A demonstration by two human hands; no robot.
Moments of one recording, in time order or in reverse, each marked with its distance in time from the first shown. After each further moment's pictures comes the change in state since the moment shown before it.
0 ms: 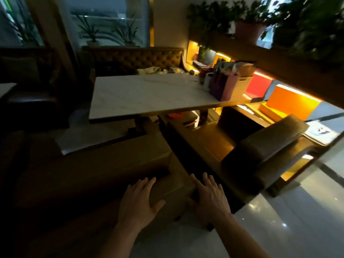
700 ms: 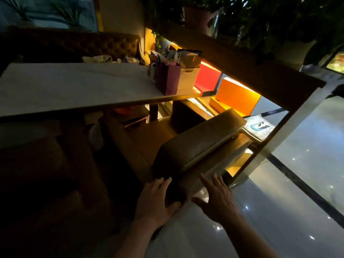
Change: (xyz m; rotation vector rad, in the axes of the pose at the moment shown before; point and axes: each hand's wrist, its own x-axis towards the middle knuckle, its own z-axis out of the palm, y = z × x) left_hand 0.127 0.371 0.188 -0.130 -0.142 0.197; right_hand 0.044 0.397 -0.065 -0.011 -0.001 0.210
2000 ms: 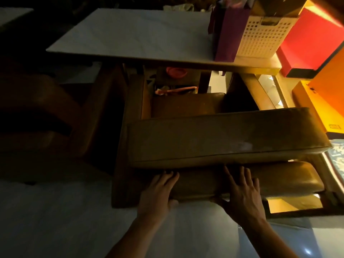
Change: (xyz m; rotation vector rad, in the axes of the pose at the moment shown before) left_hand 0.197 0.147 0.194 0.180 0.081 -0.509; right_hand 0.307 0.266 0.035 -0.195 -0.089 -0.536
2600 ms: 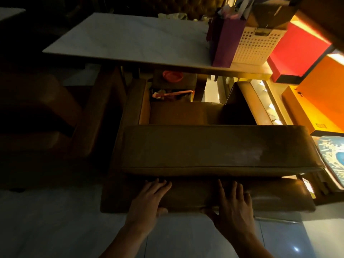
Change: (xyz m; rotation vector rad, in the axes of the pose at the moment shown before) left_hand -0.044 -0.072 0.003 -0.077 -0.025 0.087; right_hand -0.059 -0.078 0.008 -0.168 -0.096 0.087
